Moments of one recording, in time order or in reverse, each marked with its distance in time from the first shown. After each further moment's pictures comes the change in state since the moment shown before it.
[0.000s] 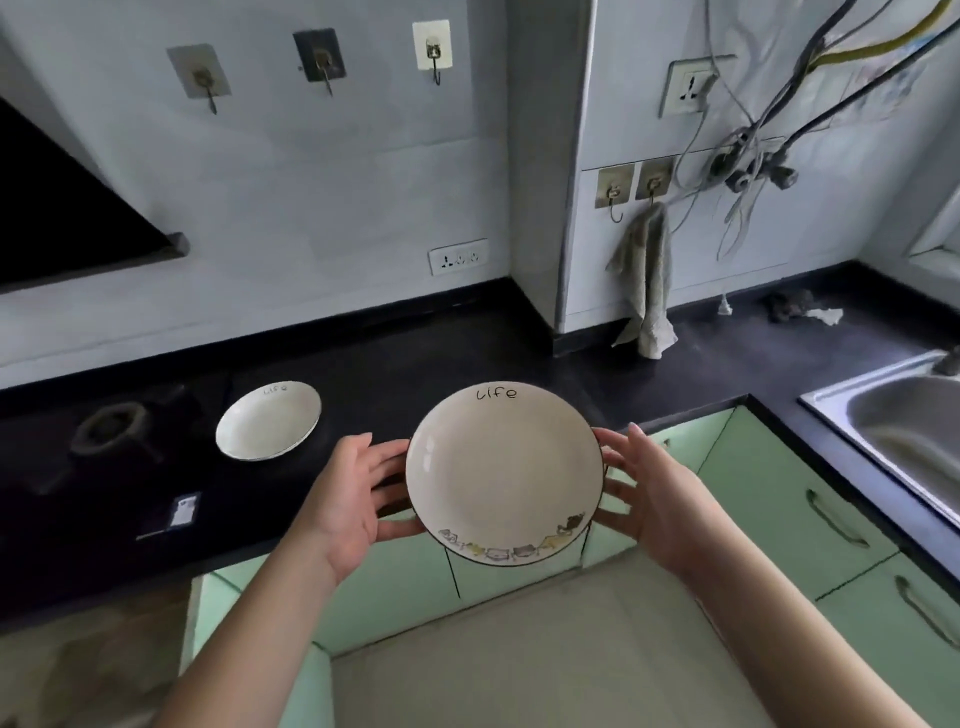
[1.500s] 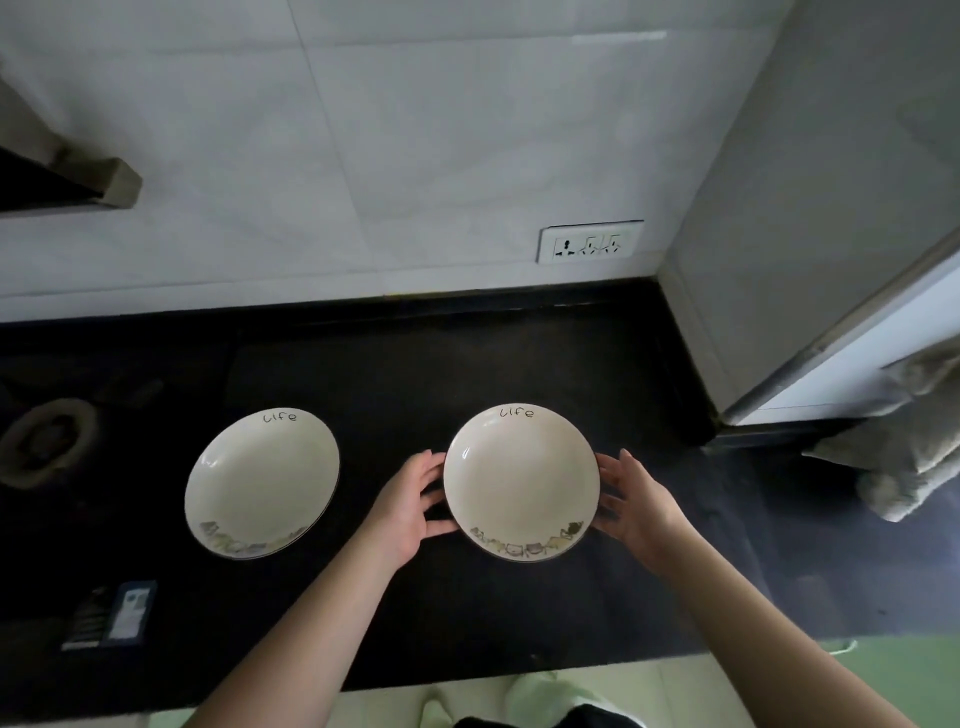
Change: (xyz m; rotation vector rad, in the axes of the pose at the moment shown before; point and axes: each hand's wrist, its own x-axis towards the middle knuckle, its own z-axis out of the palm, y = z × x) left_hand 0.380 0.025 -0.071 -0.089 0.239 -0.312; right_hand 0.422 0.041 0.105 -0.147 0.059 0.441
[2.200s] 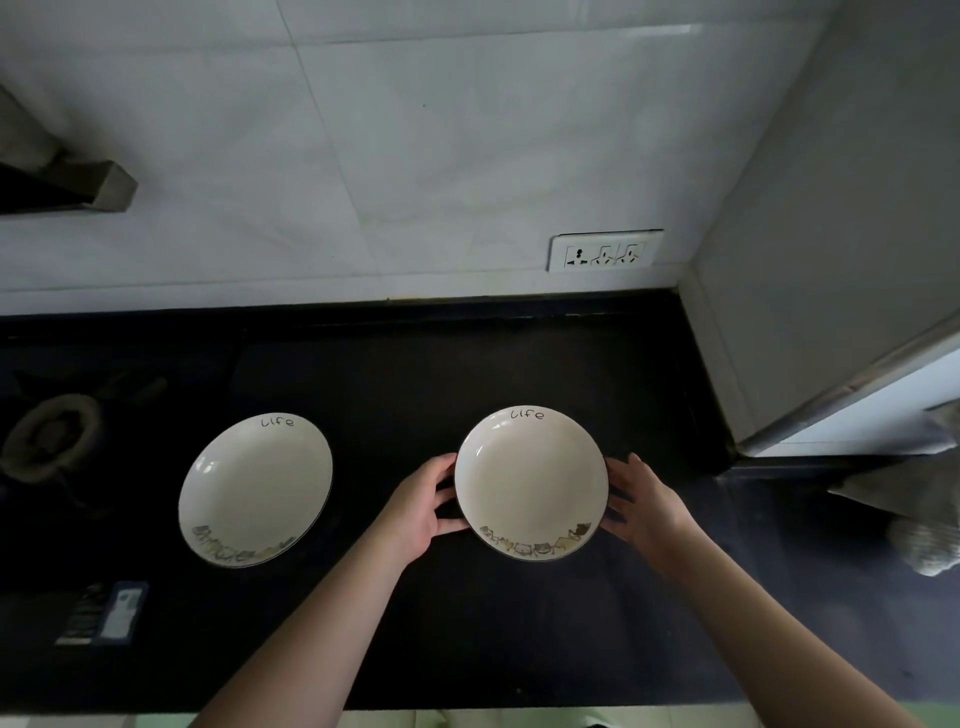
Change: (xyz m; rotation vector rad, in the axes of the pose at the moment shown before) left_hand 0.023 0.010 0.033 0.002 0.054 -0.003; right_hand 0.037 -0.028 -0.013 -0.056 -0.046 0.043
